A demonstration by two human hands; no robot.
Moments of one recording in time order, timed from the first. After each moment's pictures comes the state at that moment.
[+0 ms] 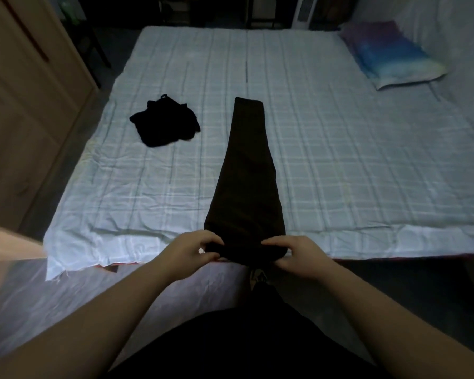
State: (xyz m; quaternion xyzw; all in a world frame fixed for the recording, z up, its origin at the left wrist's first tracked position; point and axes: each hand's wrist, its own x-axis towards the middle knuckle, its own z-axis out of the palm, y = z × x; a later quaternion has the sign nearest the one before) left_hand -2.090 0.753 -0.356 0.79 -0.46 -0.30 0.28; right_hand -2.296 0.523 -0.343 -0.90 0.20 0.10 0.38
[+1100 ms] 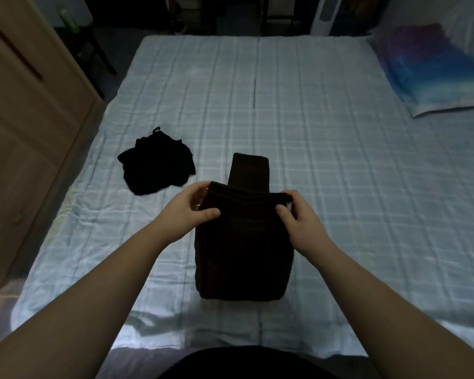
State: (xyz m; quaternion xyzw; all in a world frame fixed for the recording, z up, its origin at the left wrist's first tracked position) left_hand -1.855 0.484 -0.289 0.76 -0.26 -0.35 0.48; right_hand -2.045 0.286 -0.292 -0.77 0.31 -0.09 0.55
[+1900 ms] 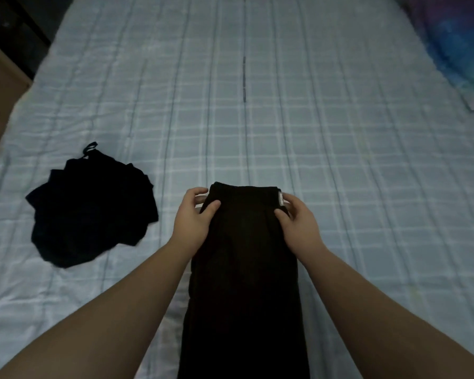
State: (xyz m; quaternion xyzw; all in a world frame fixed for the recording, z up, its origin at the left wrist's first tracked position) left_hand -1.658 0.253 -0.549 0.80 -0.11 -0.28 0.52; right_hand -1.817 0.091 -0.550 -0.68 0.46 -0.10 0.56
